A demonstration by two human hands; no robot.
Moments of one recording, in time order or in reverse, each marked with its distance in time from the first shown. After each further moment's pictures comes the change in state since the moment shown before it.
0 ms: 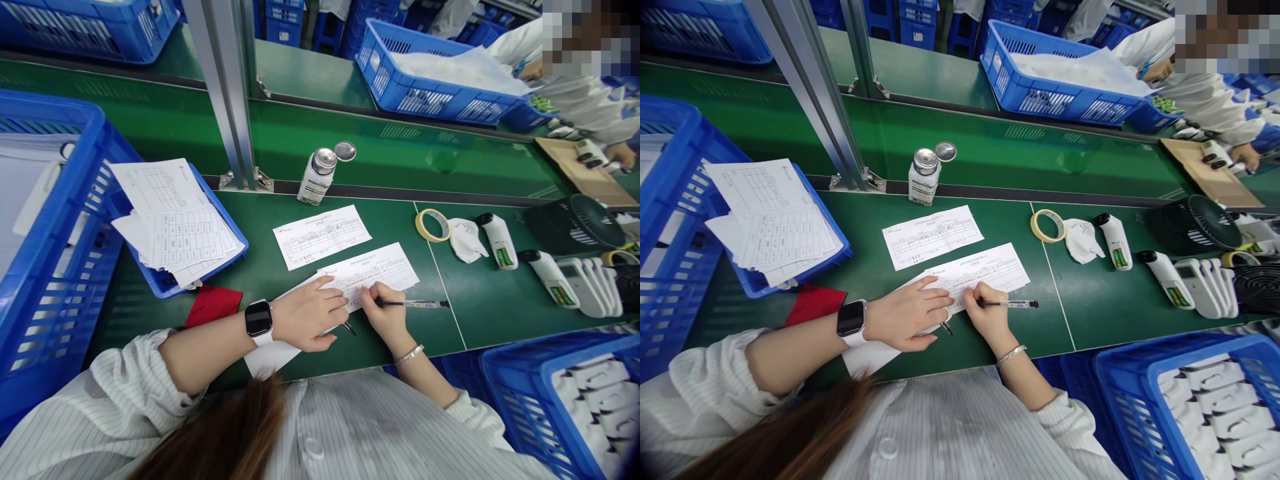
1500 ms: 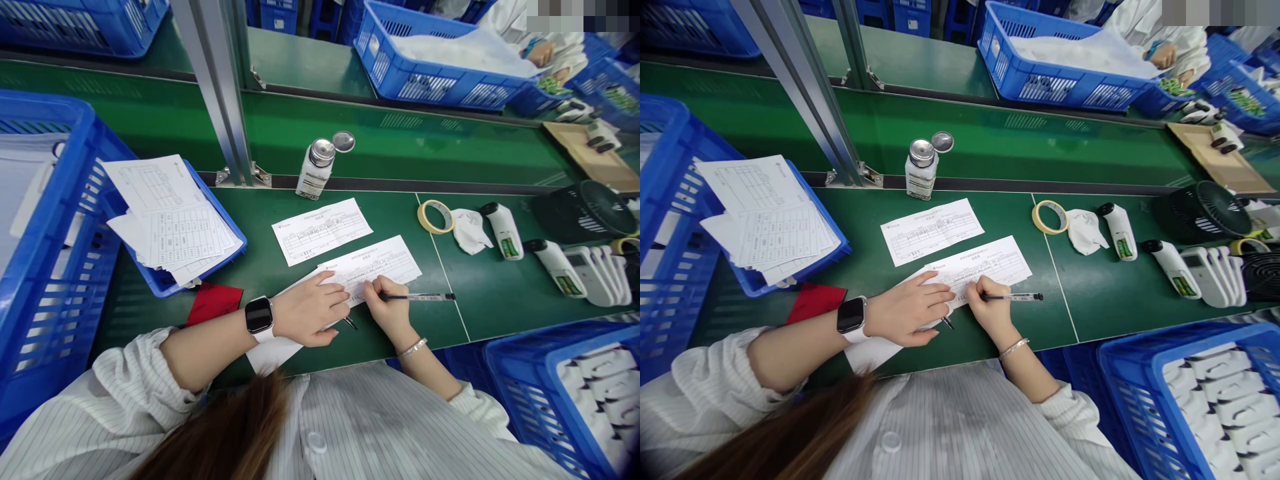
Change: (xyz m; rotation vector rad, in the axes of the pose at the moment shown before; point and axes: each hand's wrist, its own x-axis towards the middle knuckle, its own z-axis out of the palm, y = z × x) left_hand 0.001 0.001 -0.002 0.006 -0.014 -0.006; right_hand -0.001 -0.002 0.000 0.035 -0.006 0.036
